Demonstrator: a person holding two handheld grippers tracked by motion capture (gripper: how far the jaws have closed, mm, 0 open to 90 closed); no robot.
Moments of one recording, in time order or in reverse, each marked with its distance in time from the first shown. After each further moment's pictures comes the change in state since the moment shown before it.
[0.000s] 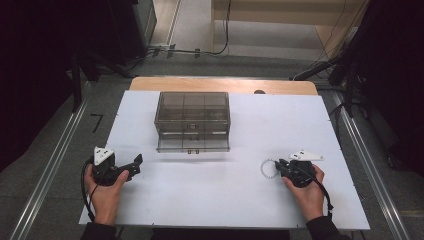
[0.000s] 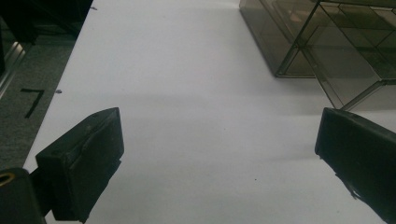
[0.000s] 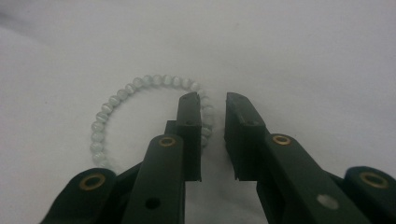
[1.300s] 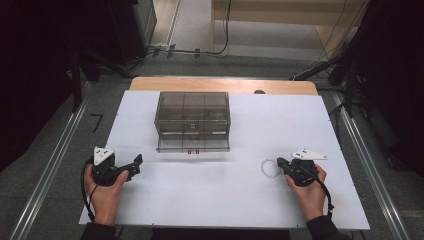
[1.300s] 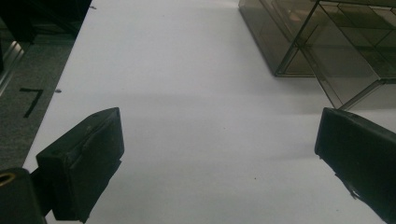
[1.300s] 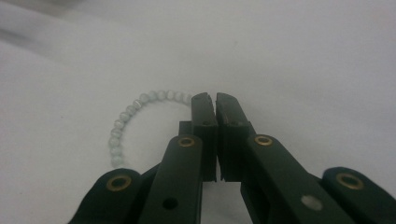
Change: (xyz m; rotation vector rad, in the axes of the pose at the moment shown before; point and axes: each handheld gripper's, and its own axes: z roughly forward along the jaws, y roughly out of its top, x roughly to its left) left arm 0.000 0.000 0.000 0.002 -0.005 0.000; right arm -0.001 0.005 -0.008 -0.038 0.019 0.005
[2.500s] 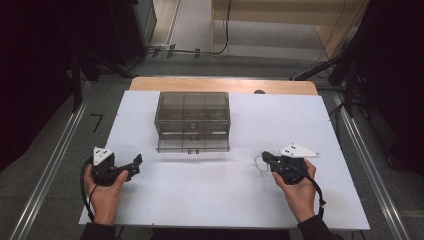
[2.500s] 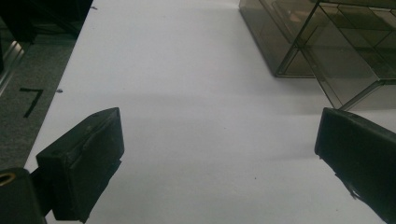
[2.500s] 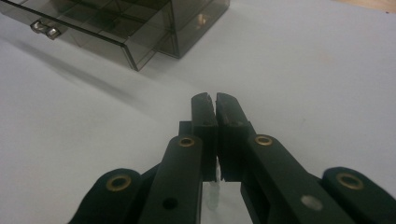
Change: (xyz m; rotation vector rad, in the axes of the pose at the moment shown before) left arm 0.001 0.000 -0.001 -0.002 -0.001 -0.001; right arm 0.045 0.035 -0.018 -0.111 0.113 -0.077
